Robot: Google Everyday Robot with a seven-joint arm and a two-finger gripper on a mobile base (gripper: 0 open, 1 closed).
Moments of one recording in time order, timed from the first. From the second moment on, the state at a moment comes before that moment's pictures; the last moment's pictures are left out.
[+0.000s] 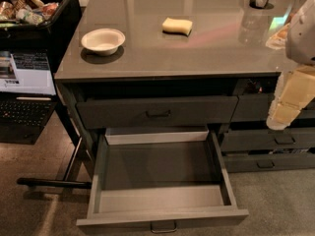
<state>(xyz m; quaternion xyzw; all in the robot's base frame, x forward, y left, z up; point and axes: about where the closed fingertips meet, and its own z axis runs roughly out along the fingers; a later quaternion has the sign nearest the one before) 0.438 -0.217 0.976 -0.60 0.78 -0.03 0.16</state>
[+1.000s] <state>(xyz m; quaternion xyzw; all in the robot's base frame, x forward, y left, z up) 0.456 -0.237 0.969 -0.55 0.80 0.05 0.22</state>
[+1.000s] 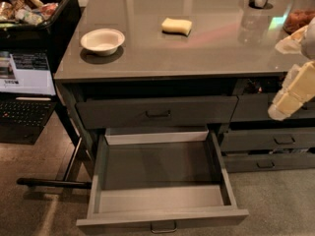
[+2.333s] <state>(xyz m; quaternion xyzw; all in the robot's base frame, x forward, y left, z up) 0.500 -0.241 1.005 -0.20 0.80 0.32 0.47</state>
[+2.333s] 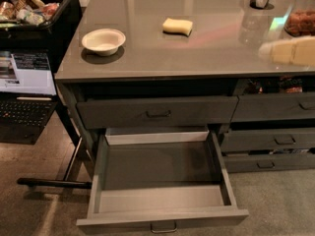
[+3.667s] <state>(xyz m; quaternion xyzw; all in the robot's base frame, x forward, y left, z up) 0.559 -0.242 1.014 -0.14 0.78 0.30 0.53</state>
